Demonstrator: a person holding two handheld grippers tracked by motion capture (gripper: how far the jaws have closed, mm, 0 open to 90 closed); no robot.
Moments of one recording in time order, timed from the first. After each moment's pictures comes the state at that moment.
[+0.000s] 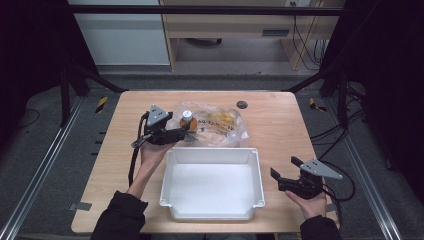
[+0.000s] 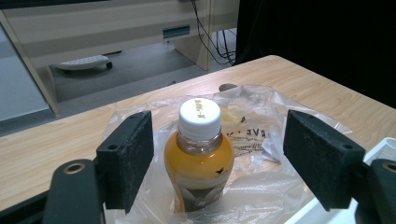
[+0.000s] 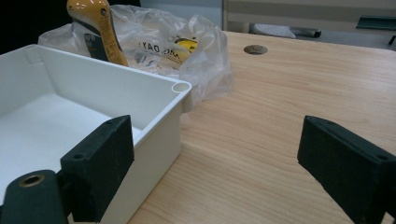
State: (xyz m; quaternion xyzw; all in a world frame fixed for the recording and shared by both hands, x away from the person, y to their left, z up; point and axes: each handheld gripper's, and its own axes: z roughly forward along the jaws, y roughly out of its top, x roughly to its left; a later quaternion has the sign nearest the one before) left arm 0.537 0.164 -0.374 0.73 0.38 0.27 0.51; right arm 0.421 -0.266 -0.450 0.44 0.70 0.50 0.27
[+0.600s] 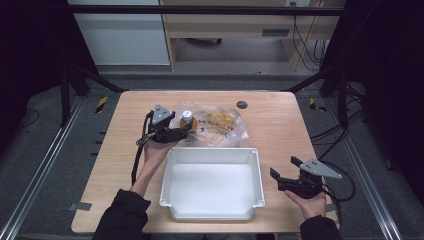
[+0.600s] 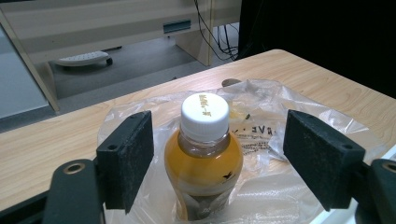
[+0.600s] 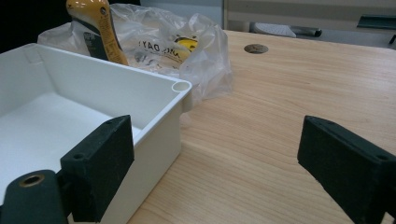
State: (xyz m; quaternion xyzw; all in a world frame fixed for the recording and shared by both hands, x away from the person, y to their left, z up) left arm 0.550 0.158 -0.385 0.73 0.38 0.27 0.50; right arm 0.422 -0.266 -0.450 0.44 0.70 0.50 0.27
